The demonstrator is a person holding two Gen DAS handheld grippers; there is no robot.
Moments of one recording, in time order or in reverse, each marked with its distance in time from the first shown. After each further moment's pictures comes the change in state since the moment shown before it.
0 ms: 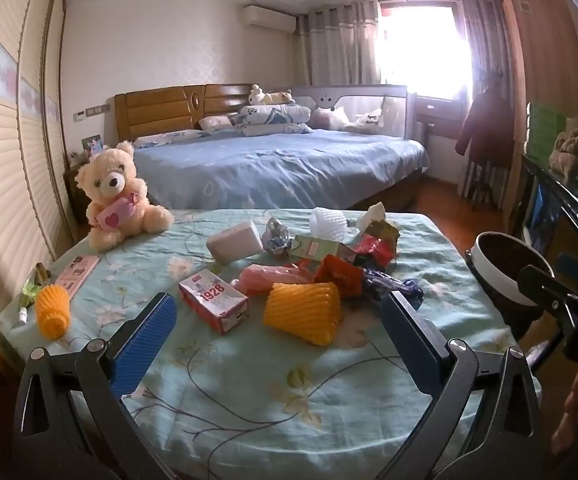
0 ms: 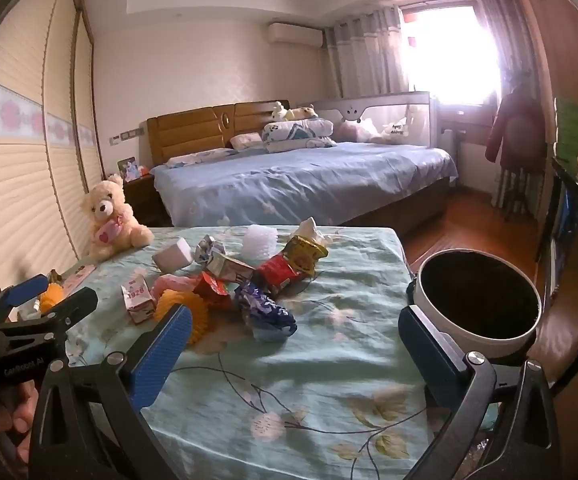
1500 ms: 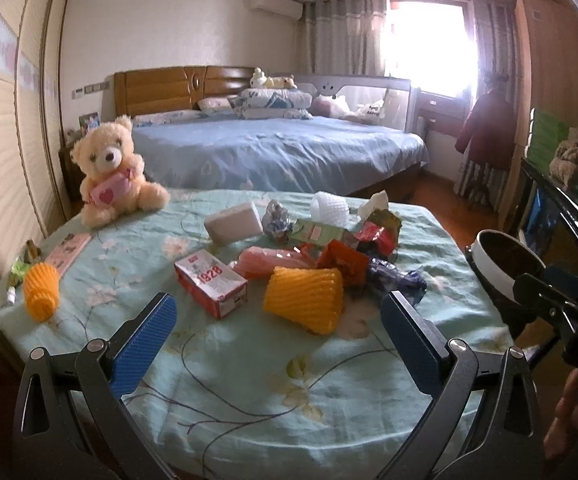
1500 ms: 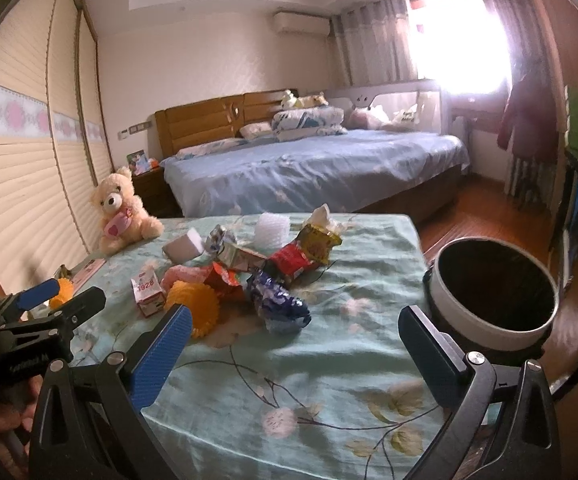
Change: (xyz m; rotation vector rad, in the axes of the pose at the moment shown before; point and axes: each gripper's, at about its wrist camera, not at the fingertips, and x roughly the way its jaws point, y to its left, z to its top) left arm 0.012 0.010 -0.006 -0.049 0.064 -0.020; right arm 0.016 0.005 -0.005 -0.005 0.165 0.035
